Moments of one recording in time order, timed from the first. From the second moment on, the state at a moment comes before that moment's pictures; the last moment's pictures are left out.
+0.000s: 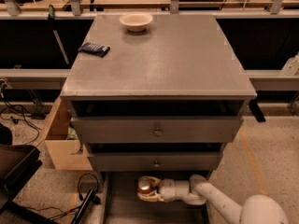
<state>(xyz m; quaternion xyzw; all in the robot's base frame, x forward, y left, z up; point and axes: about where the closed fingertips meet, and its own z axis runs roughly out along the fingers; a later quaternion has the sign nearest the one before) 0.499 0.023 0.312 -0.49 0.49 0.51 0.51</state>
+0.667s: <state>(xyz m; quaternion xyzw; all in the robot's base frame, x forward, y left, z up) 0.495 0.091 0.230 -0.47 0.49 0.53 0.51</state>
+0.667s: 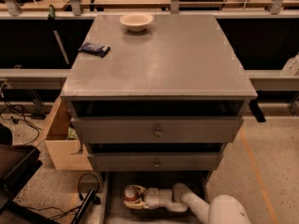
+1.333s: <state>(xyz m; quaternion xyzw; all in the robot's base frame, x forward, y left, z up) 0.490 0.114 0.203 -0.48 0.49 0.53 0.50</state>
